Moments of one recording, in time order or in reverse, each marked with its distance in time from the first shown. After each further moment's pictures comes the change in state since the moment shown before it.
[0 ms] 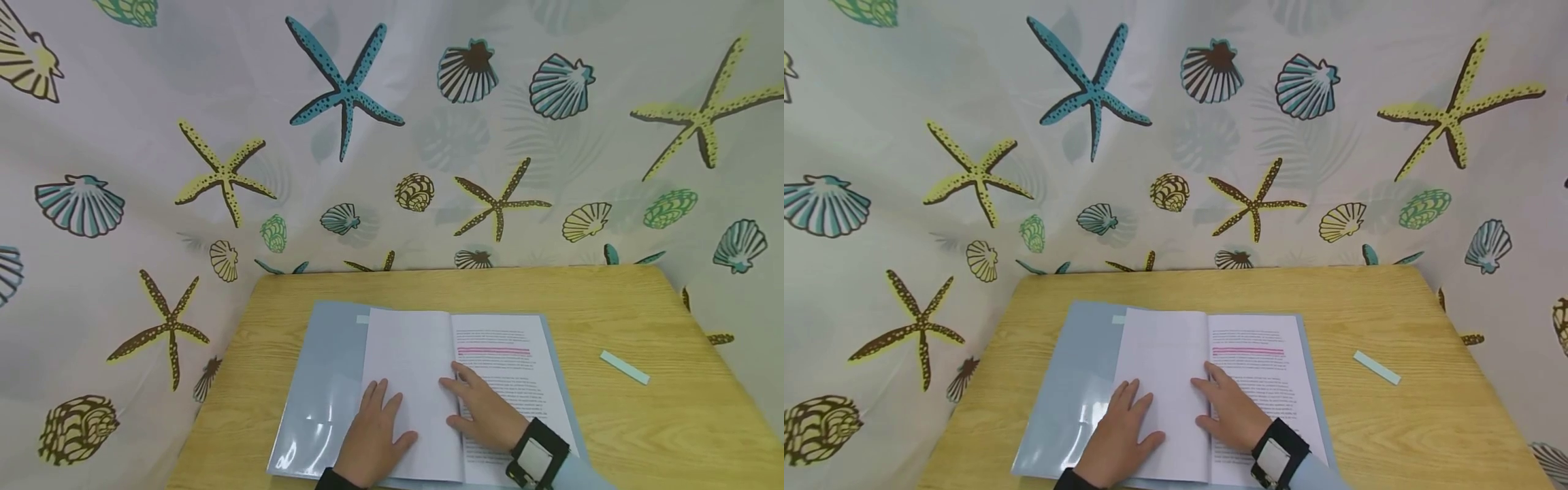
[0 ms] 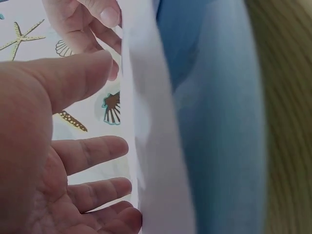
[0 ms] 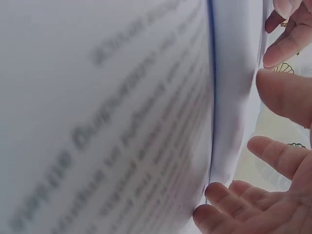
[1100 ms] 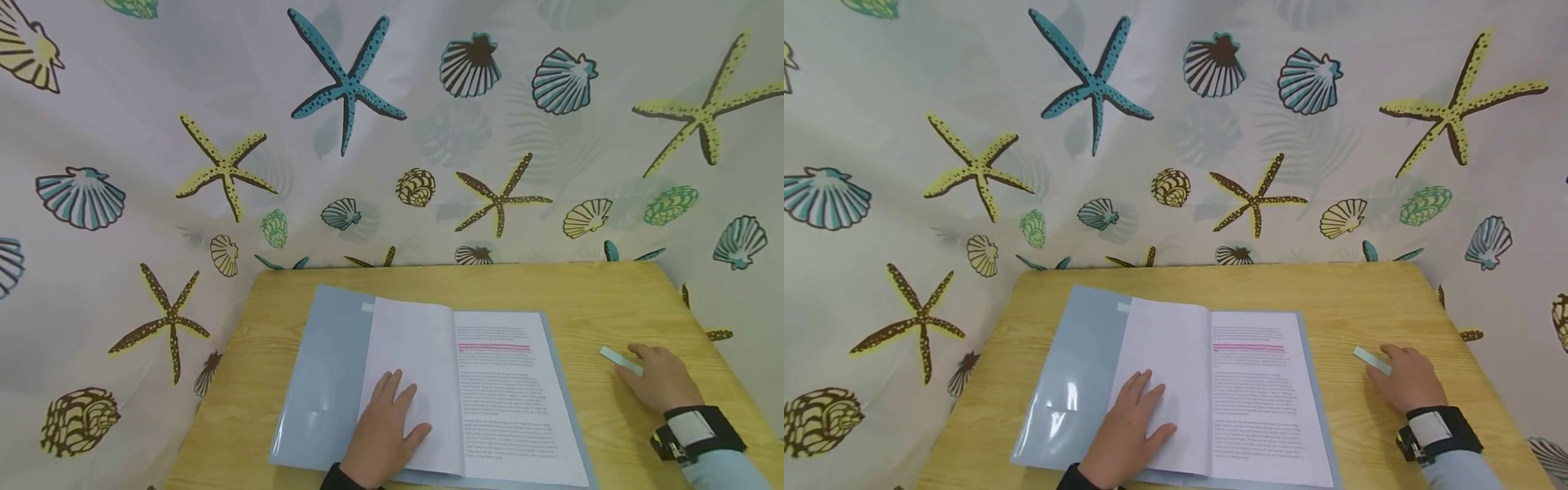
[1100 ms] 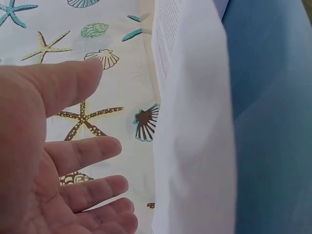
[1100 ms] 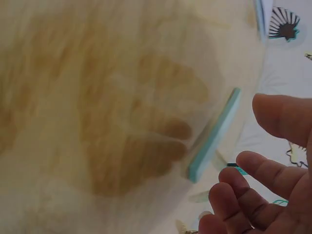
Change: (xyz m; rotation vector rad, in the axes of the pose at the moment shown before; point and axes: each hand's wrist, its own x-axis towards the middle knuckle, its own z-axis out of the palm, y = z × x) left_hand 0.001 0.027 -0.022 -0.065 0.004 0.036; right_hand -0.110 0.190 -0.134 -0.275 0.258 0.469
